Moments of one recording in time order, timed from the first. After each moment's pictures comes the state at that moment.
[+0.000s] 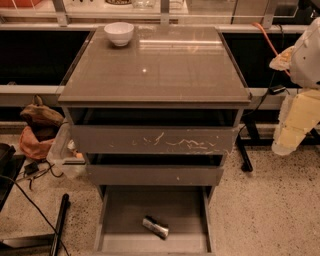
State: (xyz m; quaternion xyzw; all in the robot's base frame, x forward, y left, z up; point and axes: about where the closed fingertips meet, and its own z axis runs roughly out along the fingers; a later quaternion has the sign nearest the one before) arm 0.438 -0.217 0.976 -0.60 0.78 -0.03 0.16
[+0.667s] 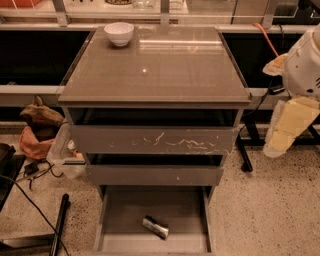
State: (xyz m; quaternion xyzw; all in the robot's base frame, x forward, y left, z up) arm 0.446 -0.210 0.961 -0.61 0.78 -0.02 0.18
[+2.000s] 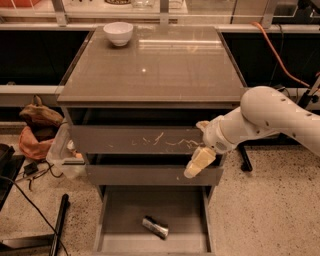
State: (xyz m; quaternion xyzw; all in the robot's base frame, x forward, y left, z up) arm 0.558 -0.115 0.713 -0.56 0.76 0.15 0.28
